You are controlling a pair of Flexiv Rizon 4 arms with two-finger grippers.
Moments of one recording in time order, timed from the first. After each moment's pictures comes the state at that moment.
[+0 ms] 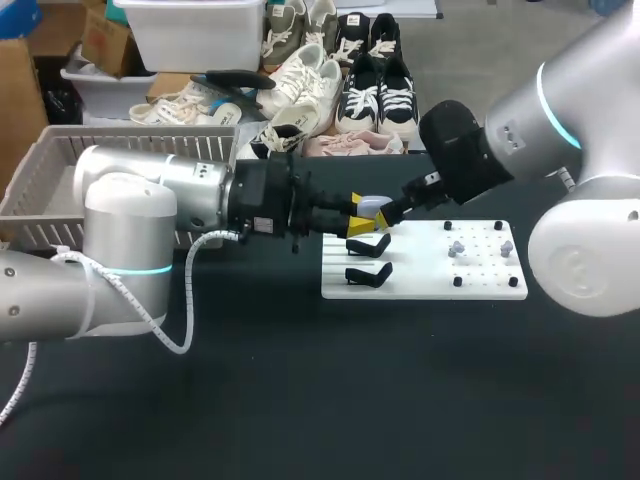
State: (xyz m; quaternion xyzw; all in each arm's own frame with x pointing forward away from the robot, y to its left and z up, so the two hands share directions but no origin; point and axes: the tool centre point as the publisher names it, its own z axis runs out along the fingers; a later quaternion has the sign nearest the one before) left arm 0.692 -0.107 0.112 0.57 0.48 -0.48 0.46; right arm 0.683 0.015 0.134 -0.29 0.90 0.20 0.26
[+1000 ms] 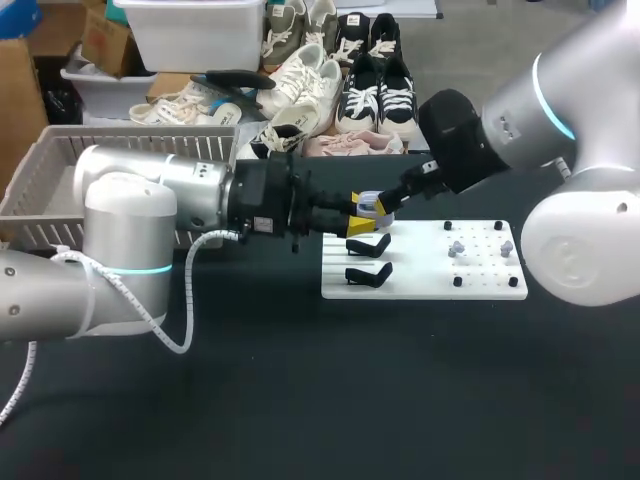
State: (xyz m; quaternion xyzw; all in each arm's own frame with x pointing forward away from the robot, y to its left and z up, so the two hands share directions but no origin) left arm 0.692 -0.107 0.112 0.57 0.48 -0.48 0.46; right arm 0.701 0.015 0.142 -0.28 0.90 0.19 0.27
